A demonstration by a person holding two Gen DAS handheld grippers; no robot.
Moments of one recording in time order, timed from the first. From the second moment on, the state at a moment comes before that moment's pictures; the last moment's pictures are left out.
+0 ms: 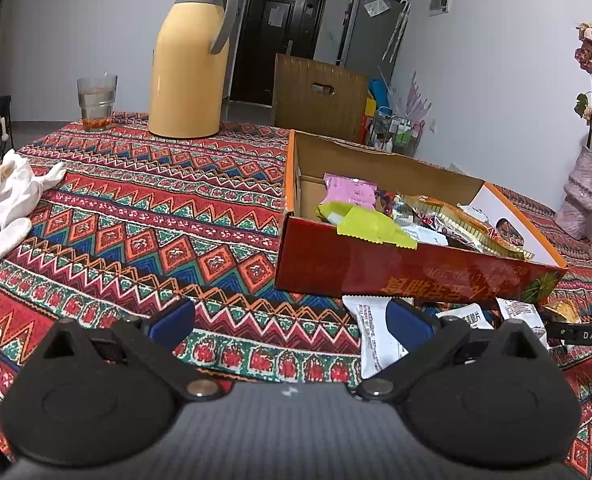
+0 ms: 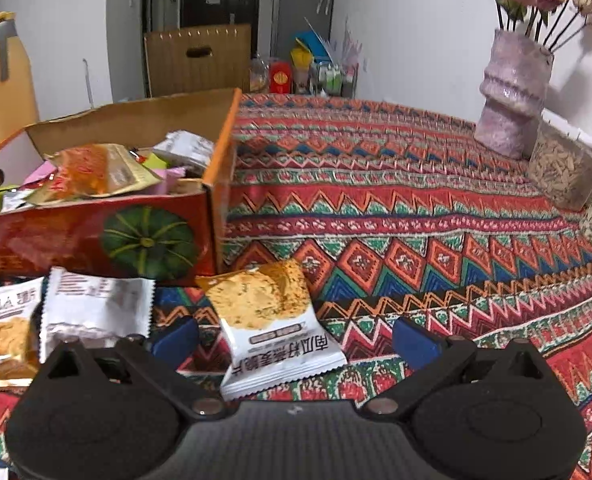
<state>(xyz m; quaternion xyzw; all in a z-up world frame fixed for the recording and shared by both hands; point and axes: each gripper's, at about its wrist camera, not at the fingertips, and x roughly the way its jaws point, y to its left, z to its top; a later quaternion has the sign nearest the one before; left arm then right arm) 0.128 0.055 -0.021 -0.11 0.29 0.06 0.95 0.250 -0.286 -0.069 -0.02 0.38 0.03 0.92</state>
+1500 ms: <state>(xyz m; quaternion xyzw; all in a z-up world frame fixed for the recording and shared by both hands) 0.133 -0.019 -0.026 -0.03 0.42 -0.02 0.91 0.126 -0.252 -0.039 0.03 0.24 0.10 0.97</state>
